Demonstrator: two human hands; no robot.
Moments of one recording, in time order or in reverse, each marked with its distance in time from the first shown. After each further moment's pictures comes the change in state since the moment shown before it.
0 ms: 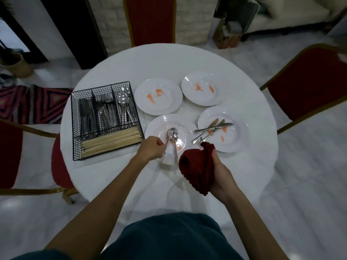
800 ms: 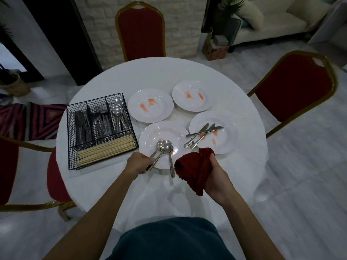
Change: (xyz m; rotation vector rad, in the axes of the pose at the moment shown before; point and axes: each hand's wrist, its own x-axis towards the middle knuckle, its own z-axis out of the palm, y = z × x) left_hand -0.024 -0.024 0.005 -0.286 -0.008 -0.179; right_hand 0.001 0.012 -0.034 0.146 -0.039 -0.017
